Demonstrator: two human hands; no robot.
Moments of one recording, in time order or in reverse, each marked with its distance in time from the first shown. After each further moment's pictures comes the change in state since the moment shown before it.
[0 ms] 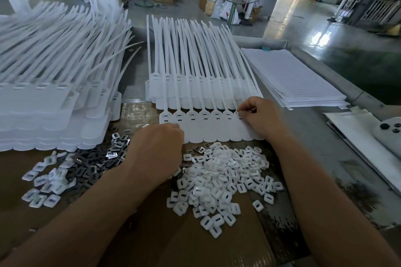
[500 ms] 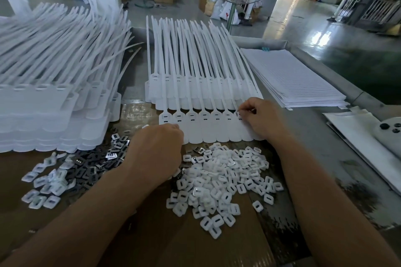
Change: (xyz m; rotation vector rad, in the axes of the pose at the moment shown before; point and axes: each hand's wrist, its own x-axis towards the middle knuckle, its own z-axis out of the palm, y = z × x) left_hand 0.000 0.000 -0.001 -0.017 -0.021 -0.006; right_hand -0.001 0.002 0.000 -0.016 -0.028 0.004
